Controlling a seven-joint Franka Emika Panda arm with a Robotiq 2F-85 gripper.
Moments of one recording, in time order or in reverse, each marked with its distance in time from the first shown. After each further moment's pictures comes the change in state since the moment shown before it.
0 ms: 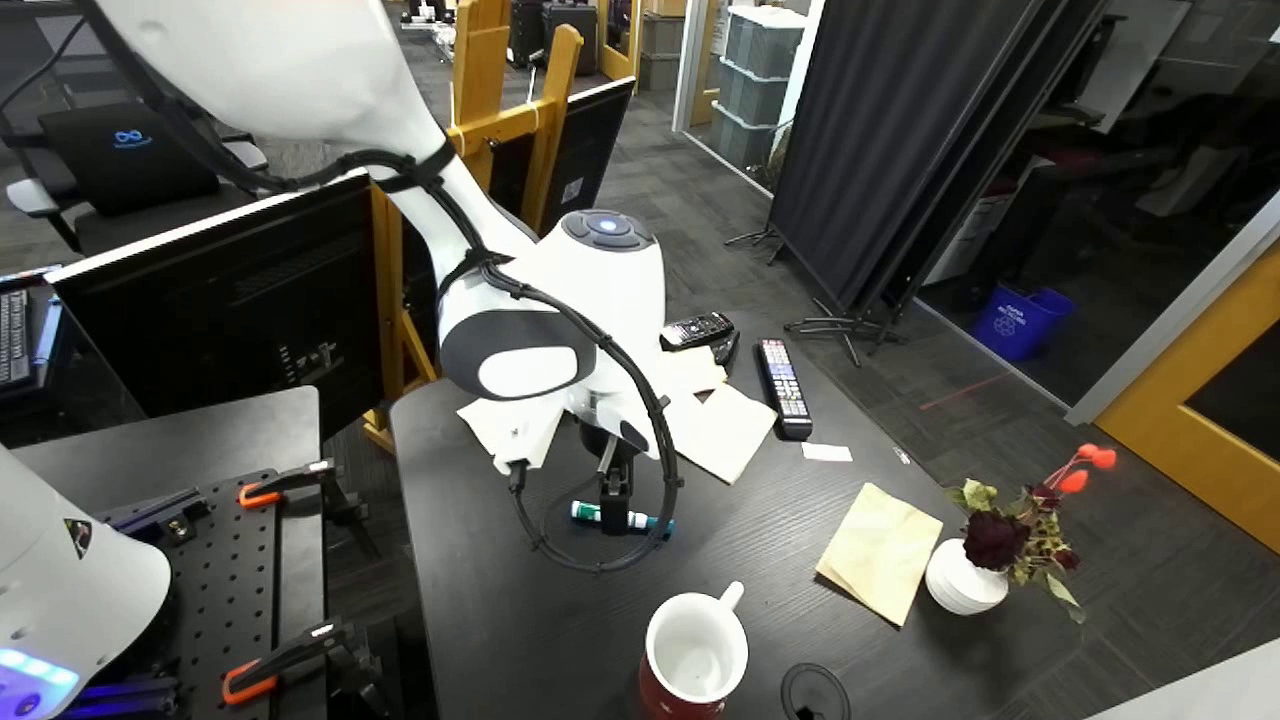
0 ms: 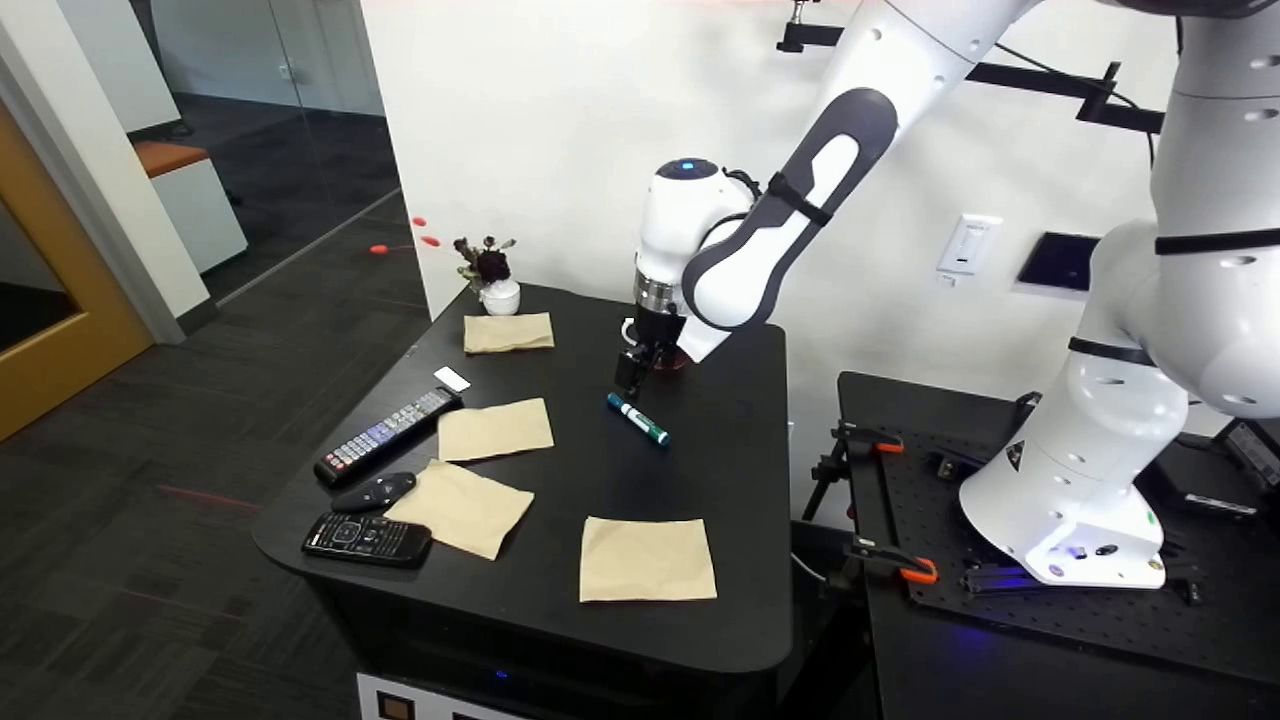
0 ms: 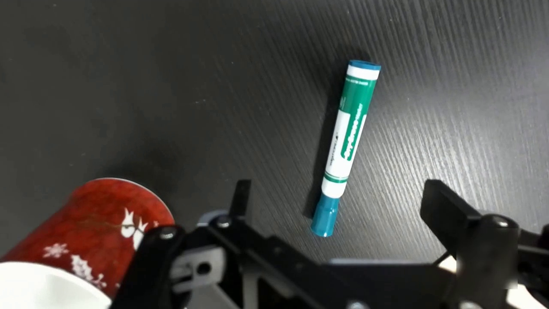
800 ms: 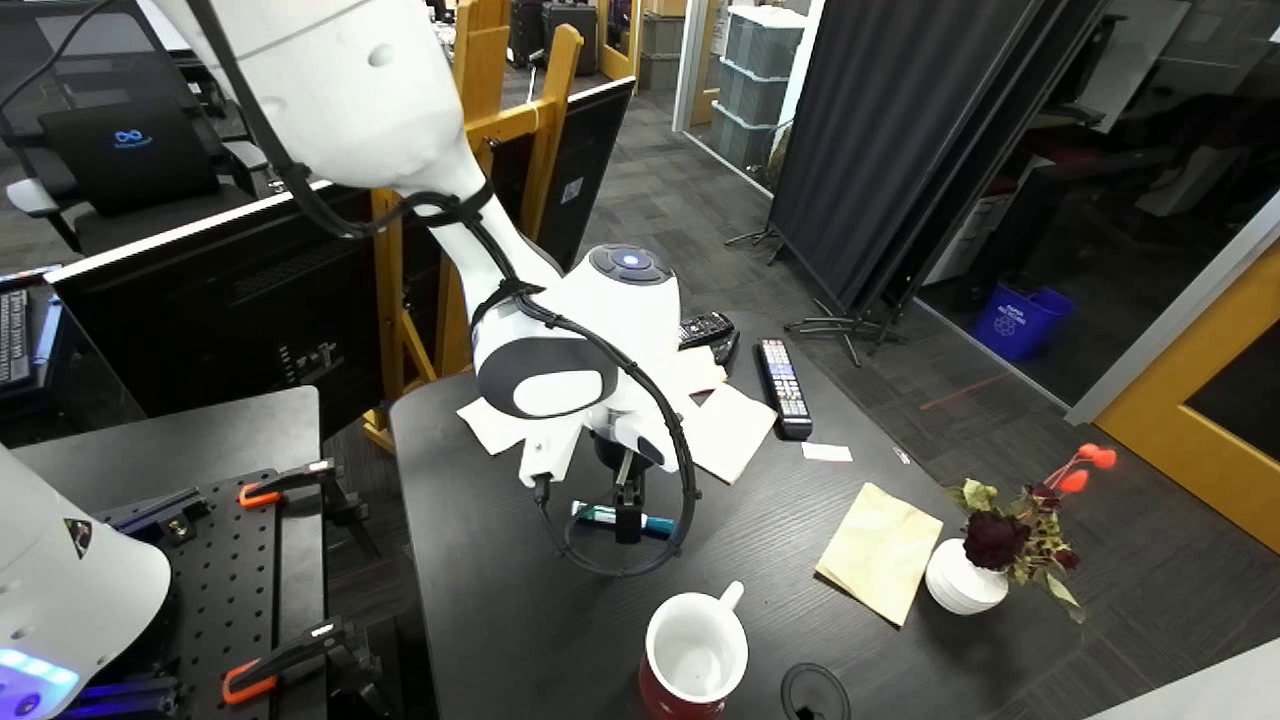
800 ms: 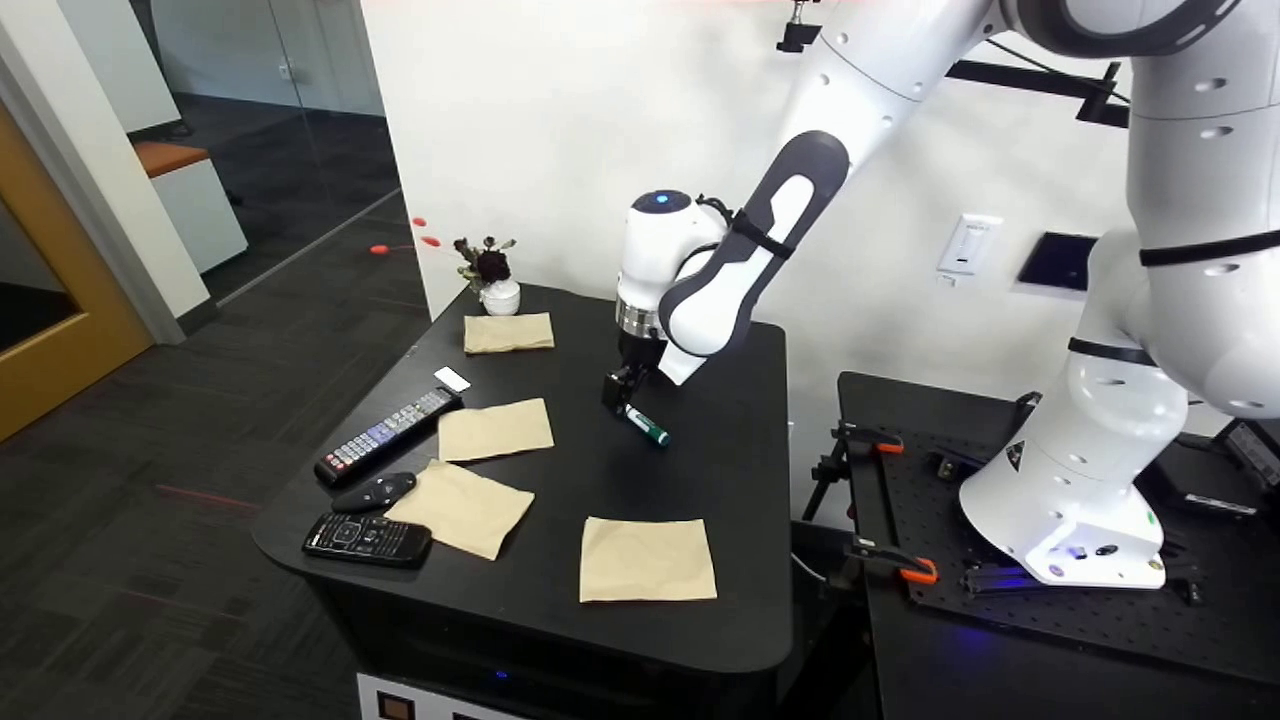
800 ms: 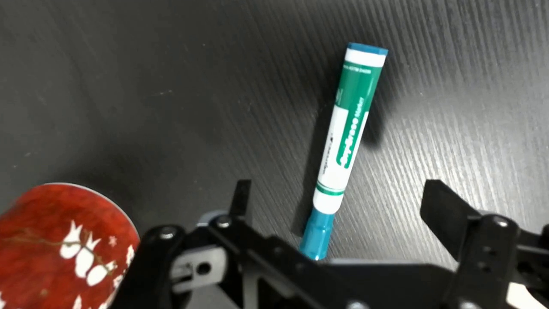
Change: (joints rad) arm 0.026 0.134 -0.008 0.094 0.010 0.017 0.000
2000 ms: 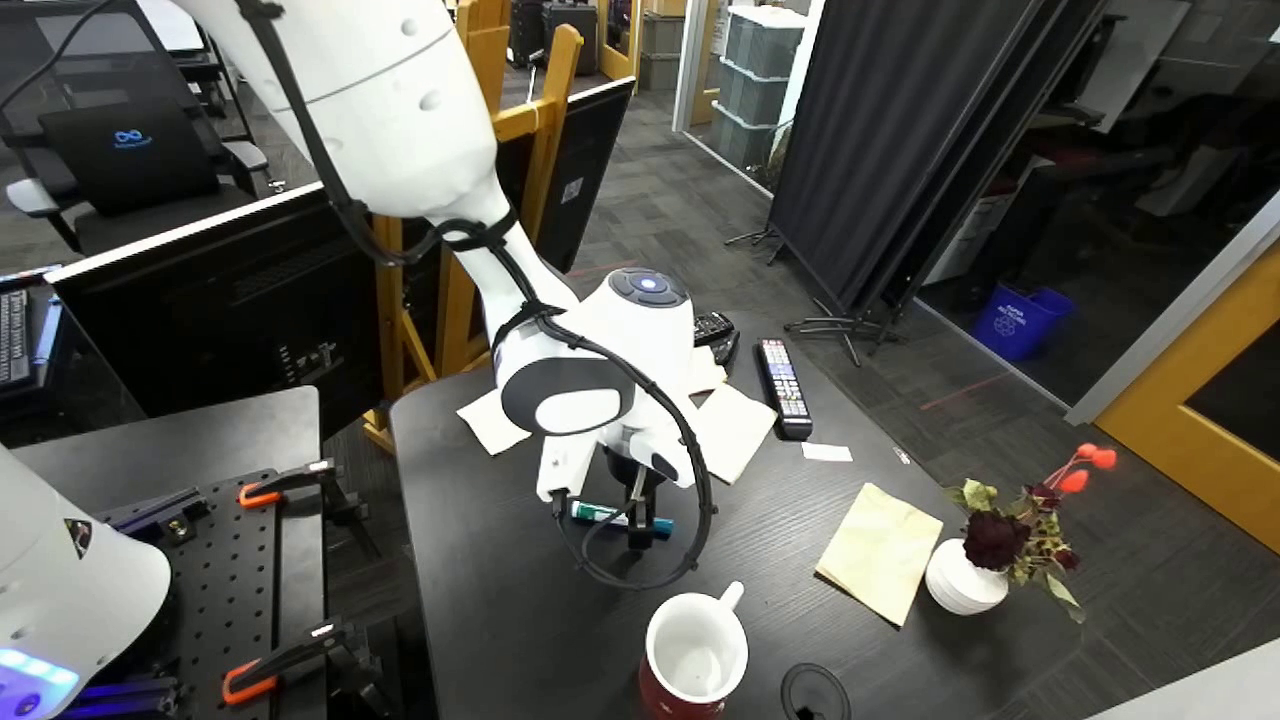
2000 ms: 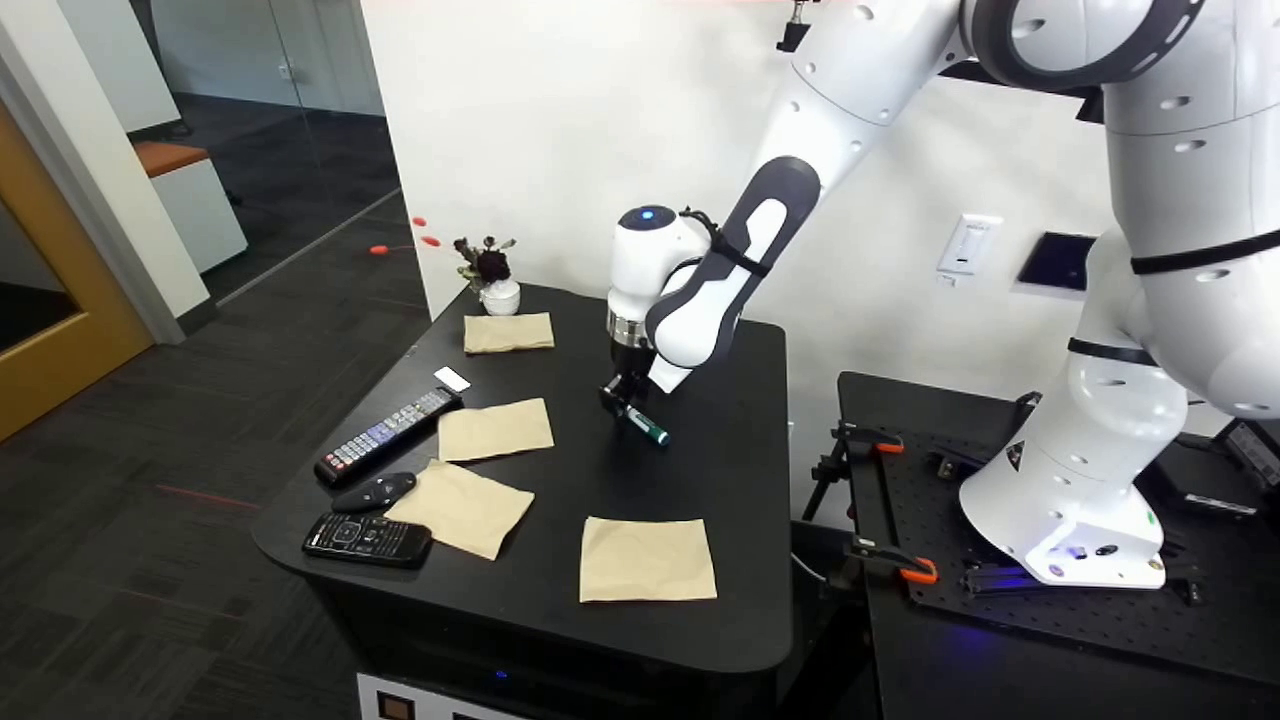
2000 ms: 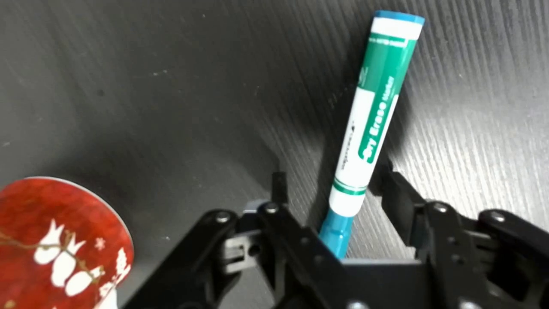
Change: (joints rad) arm 0.019 0.087 -0.029 0.071 0.000 0.000 0.000
